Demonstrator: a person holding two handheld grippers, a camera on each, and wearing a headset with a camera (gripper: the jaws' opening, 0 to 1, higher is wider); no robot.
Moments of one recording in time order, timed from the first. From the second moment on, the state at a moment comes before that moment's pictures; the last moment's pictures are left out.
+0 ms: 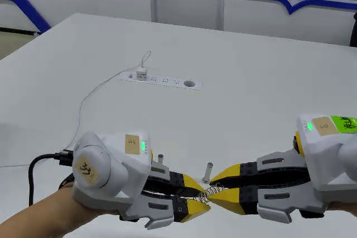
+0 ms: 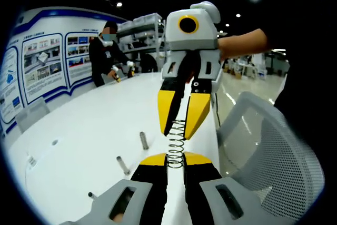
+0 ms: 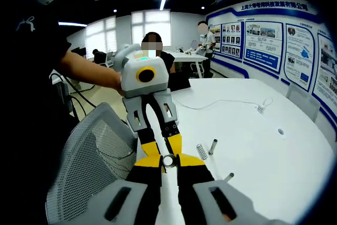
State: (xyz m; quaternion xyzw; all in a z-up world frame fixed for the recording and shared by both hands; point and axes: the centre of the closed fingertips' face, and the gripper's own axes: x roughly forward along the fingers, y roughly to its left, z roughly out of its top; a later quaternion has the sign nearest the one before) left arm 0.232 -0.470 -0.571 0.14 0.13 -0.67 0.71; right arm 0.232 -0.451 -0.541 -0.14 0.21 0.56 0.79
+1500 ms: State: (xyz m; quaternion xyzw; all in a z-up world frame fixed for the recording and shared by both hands) left arm 0.294 -0.393 -0.557 0.04 0.14 -0.54 0.83; right arm 0.304 -0.491 -0.533 -0.16 0.22 0.45 0.85
